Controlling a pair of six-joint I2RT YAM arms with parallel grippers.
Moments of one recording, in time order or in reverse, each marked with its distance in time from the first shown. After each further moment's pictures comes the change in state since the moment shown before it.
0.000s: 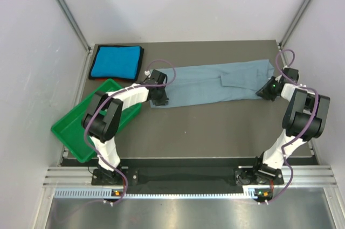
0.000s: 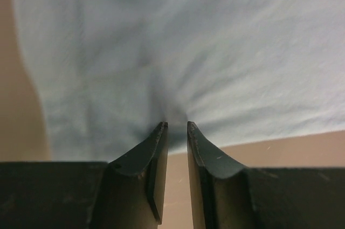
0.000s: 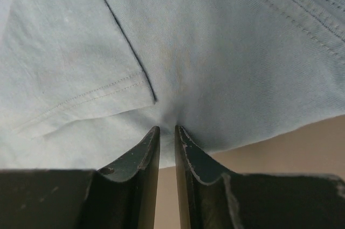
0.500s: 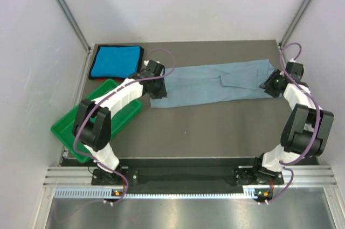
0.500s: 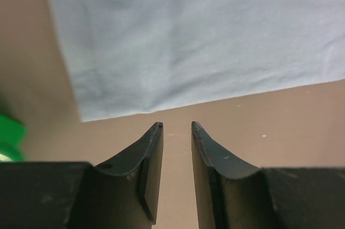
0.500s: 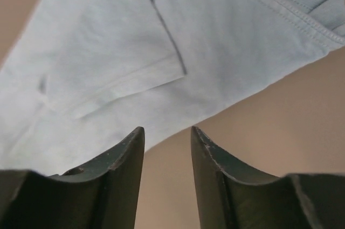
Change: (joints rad) left arm -0.007 -0.144 0.101 -0.202 0.014 0.097; right arm 0.038 -0.211 0.014 -0.142 0.111 0.012
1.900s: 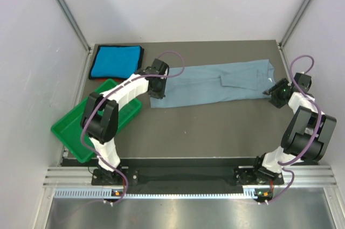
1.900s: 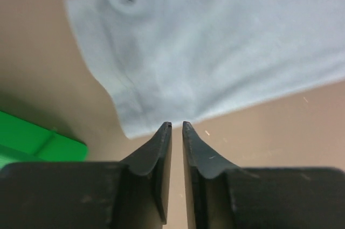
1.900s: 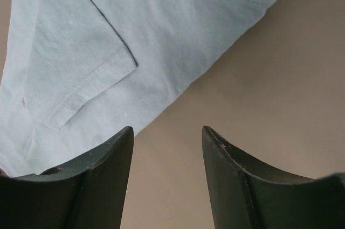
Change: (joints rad) left arm -0.015 0.101 0.096 -0.112 -0.075 0.326; right arm -0.128 -0.050 -0.142 0.068 -0.064 0.118
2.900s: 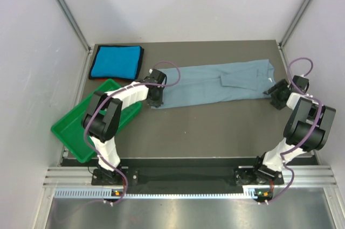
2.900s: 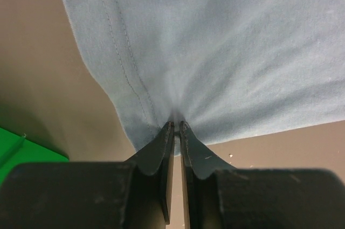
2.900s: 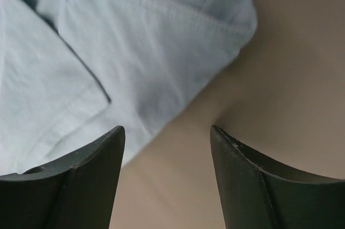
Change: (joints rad) left arm 0.027 0.039 -0.169 0.163 -0.024 -0.088; right arm -0.012 0.120 -0.027 0.140 0.031 0.015
